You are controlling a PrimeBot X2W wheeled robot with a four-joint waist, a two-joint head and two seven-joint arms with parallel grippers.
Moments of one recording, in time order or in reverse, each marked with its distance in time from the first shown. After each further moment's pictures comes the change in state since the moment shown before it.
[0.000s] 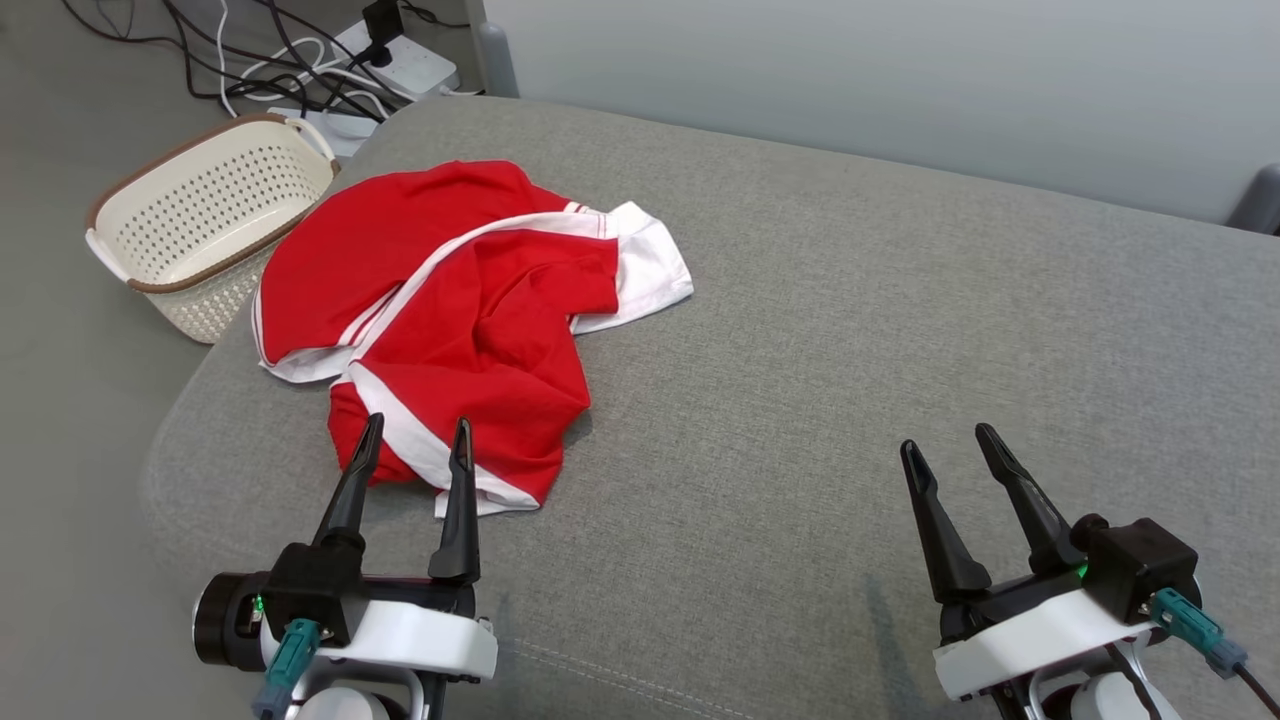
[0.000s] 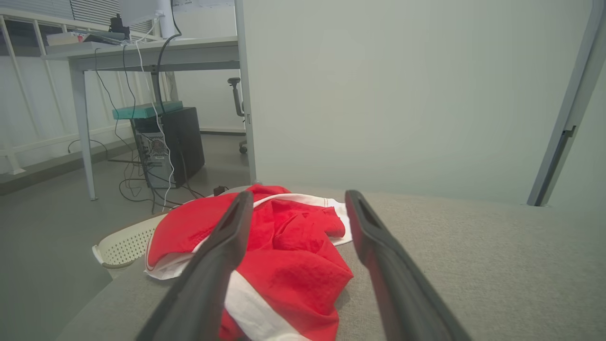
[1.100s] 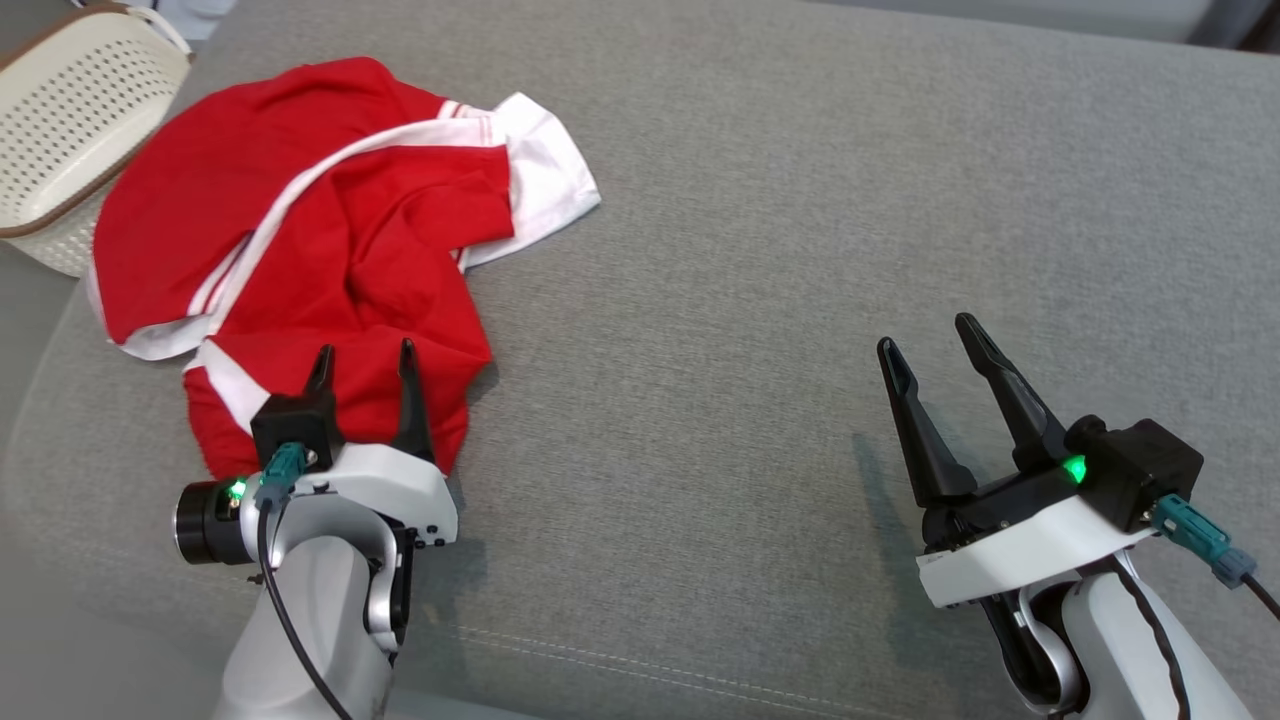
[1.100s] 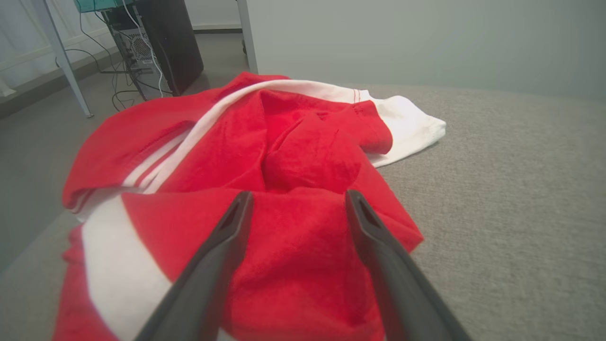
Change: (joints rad) left arm -0.365 -0.016 0.062 0.545 -0.044 0.043 0.000; right arm -0.163 -0.040 0.071 -0.016 0.043 0.000 0.000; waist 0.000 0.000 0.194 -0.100
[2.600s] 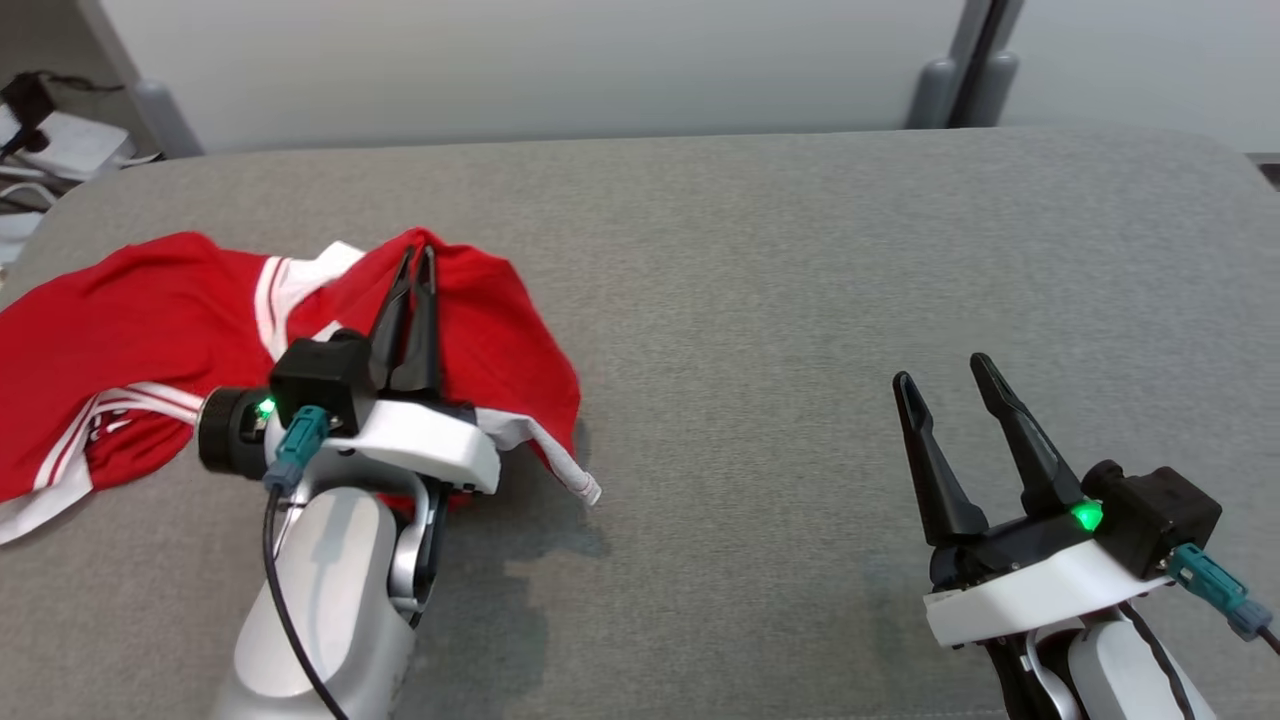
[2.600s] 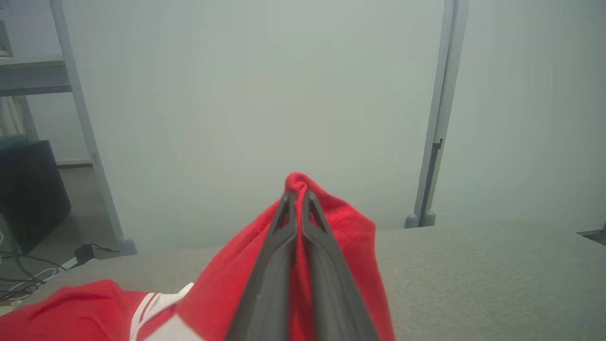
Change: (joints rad) left arm -0.013 0.000 -0.050 -0.226 0.027 -0.072 0.000; right arm 0.089 0.038 -0.050 -0.054 0.004 0.000 0.000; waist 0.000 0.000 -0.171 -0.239
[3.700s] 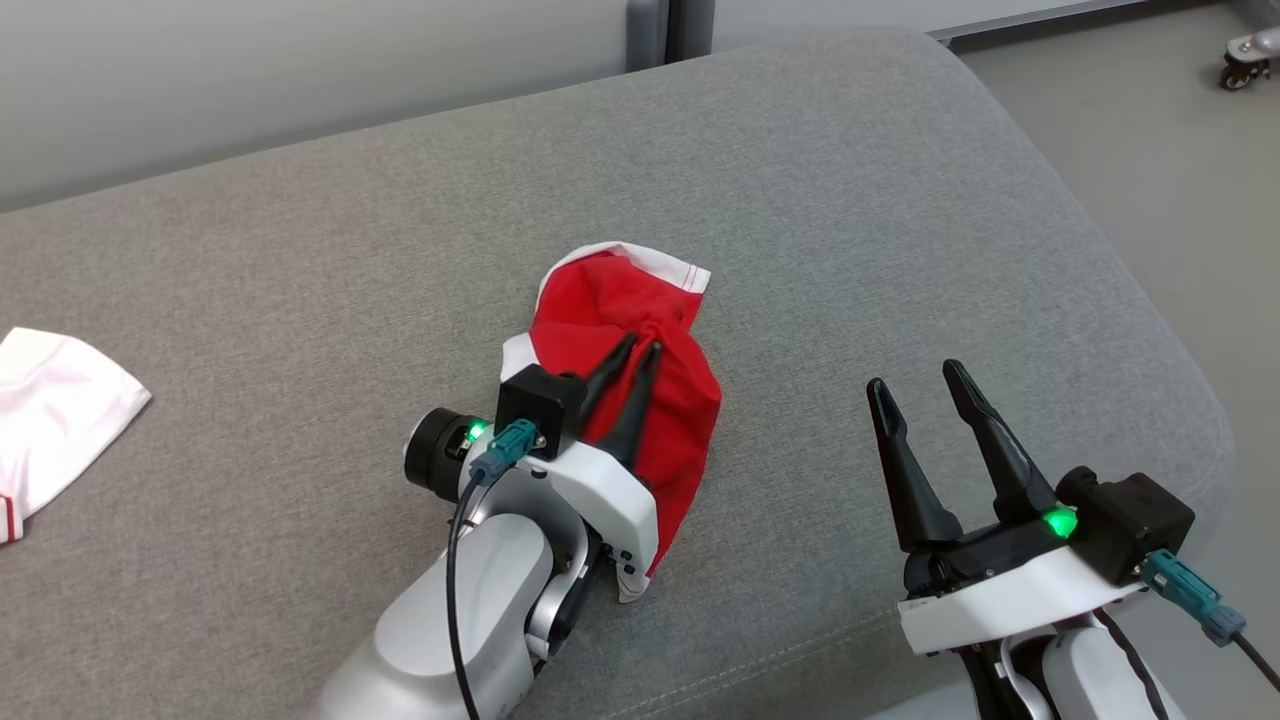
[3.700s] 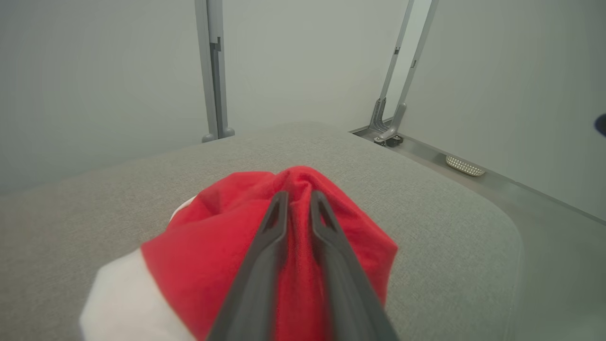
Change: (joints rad) left arm -0.161 0.012 -0.601 0.215 -0.403 0.048 0.000; right arm 0.008 0.038 0.015 -0.005 -0.005 0.000 0.000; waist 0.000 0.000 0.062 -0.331
